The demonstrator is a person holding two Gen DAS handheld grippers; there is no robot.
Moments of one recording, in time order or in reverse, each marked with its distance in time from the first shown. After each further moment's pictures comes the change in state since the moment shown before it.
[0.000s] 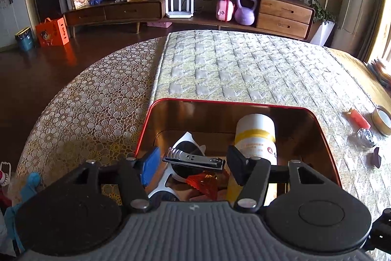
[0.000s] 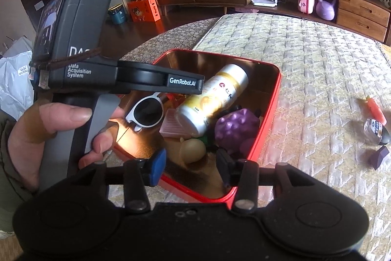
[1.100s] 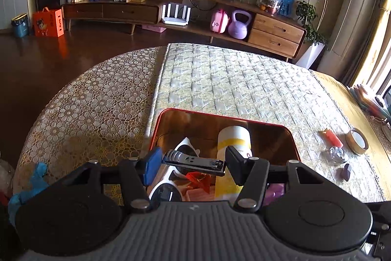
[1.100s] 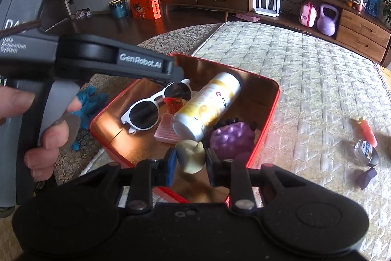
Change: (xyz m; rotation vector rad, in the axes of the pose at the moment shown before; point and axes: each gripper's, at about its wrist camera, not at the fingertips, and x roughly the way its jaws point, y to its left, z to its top) left arm -0.033 0.024 0.007 -0.095 -0.030 -0.095; right arm 0.011 0.008 0.008 -0.092 0.003 -0.051
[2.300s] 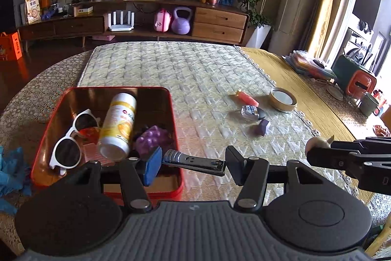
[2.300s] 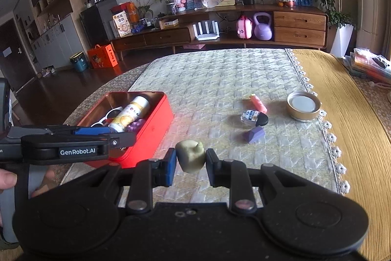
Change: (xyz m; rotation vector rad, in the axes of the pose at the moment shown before) left arm -0.068 -0.114 -0.066 0.159 -0.013 -0.164; right arm -0.144 -0.096 -0.072 0.235 -0.194 -0.118
